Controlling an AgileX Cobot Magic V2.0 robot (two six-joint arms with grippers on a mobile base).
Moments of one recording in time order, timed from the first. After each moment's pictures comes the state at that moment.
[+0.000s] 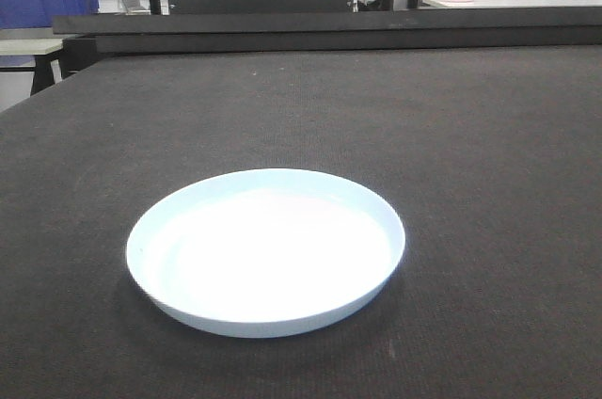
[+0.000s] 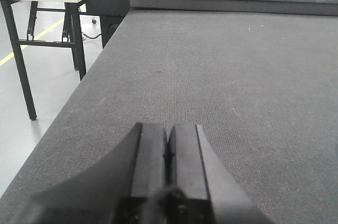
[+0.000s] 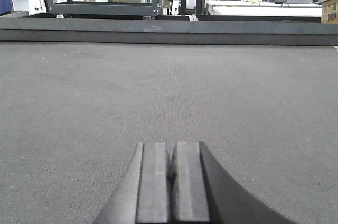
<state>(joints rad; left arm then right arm) -0.05 -0.02 0.03 -0.04 0.12 0.03 0.00 -0.01 0.03 0.05 0.04 0.01</state>
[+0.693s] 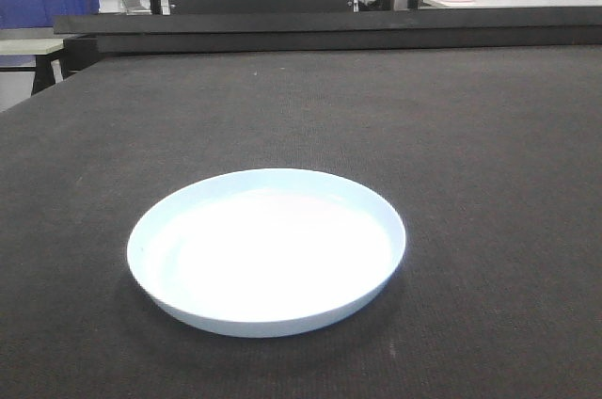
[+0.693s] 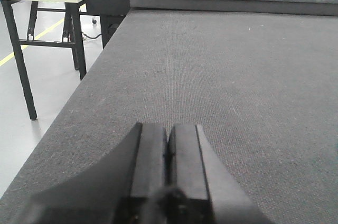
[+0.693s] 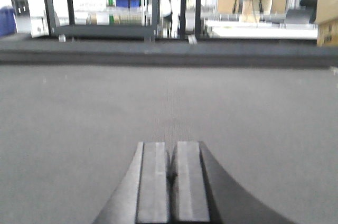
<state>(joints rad) -0.05 -0.02 0.03 -0.04 0.12 0.03 0.00 -0.01 0.03 0.05 -0.06 0.01</state>
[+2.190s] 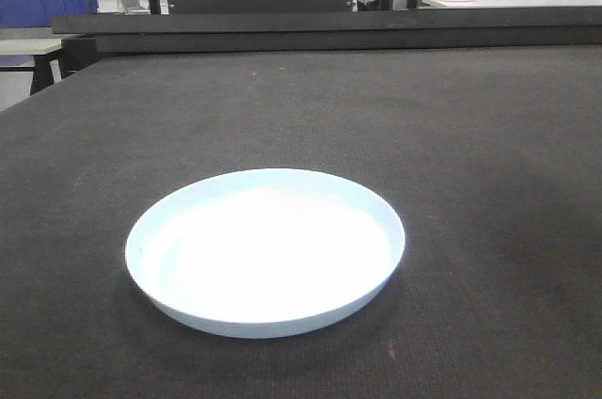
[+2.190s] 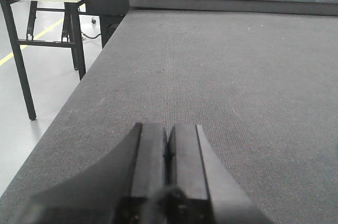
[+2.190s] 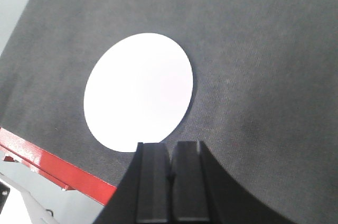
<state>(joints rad) -0.05 -0.02 0.03 -0.04 0.12 0.03 0.03 0.94 -0.94 0.65 1.05 -0.27</state>
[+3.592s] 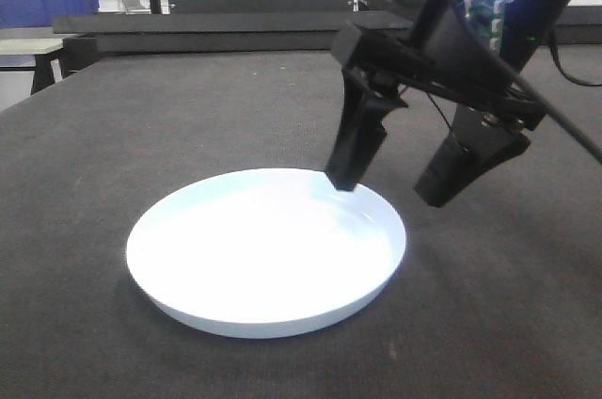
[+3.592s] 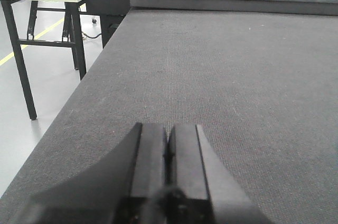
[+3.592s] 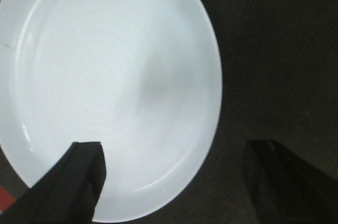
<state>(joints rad) -0.05 -0.02 0.03 -0.04 0.12 0.03 0.43 1.67 -1.12 0.51 0.83 -0.22</state>
